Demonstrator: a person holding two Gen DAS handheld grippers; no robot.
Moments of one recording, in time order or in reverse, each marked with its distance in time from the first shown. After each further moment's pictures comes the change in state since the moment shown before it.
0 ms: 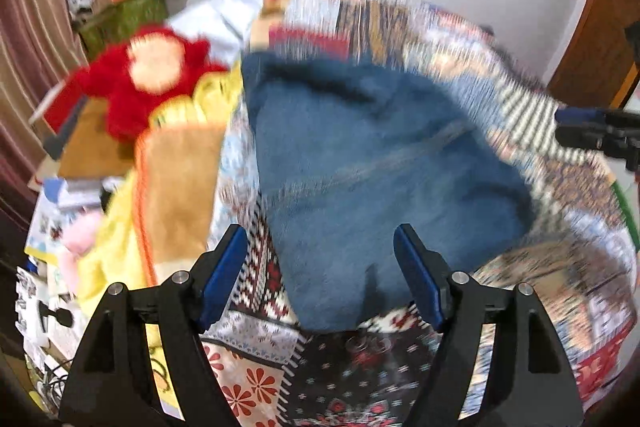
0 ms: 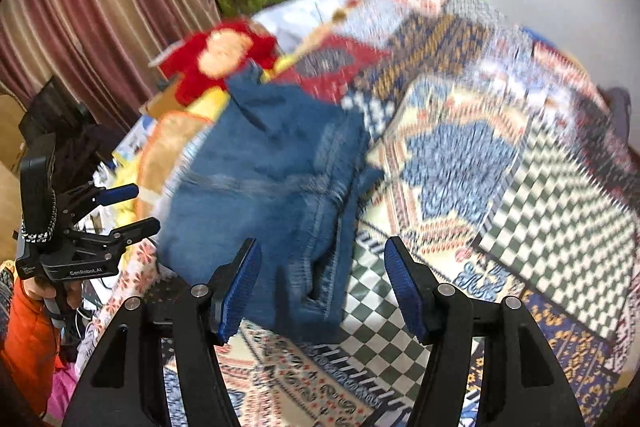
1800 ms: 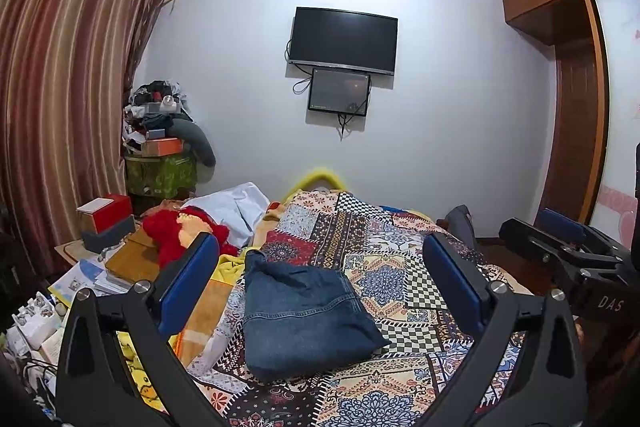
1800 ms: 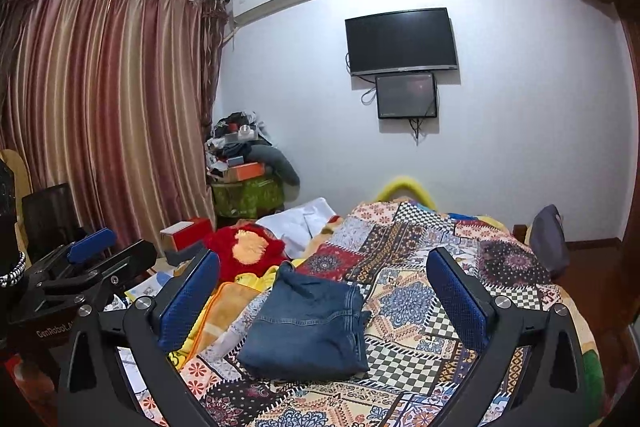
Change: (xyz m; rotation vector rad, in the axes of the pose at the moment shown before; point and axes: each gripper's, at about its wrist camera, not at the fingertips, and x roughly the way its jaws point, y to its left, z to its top) left arm -0.246 -0.086 -0.052 -0.083 -0.703 0.027; right arm -0.270 0.148 -0.117 -0.003 -0.765 -0.187
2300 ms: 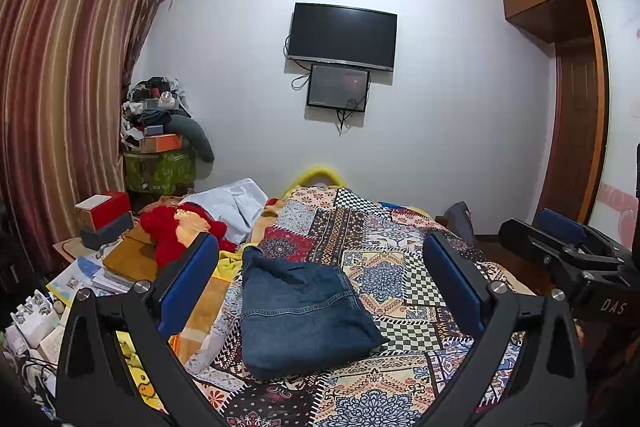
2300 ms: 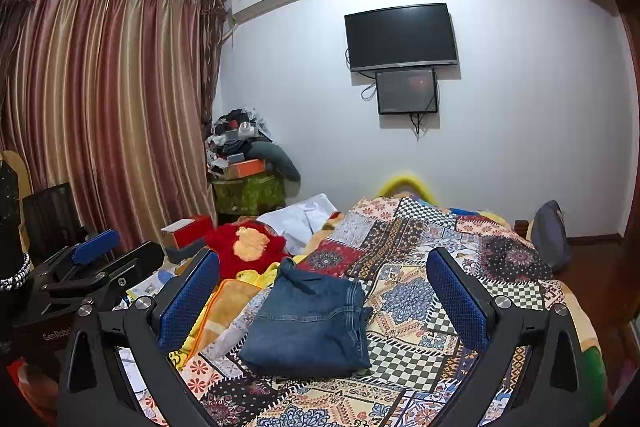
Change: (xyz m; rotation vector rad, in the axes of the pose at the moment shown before) left arm 0.004 0.000 0.000 0.000 0.014 -0.009; right arm 0.004 0.000 -0.001 0.006 0.015 0.005
